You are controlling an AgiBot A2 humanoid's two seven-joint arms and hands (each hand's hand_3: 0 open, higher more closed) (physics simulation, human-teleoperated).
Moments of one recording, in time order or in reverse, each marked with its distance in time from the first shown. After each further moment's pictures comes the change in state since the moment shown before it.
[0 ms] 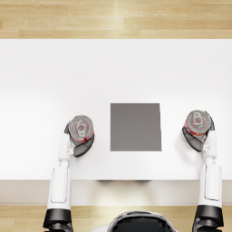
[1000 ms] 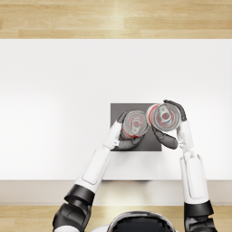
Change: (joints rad) left arm 0.330 0.182 0.469 0.312 0.000 0.022 -0.319; right arm 0.122 -0.084 0.226 0.441 0.000 -0.010 0.010
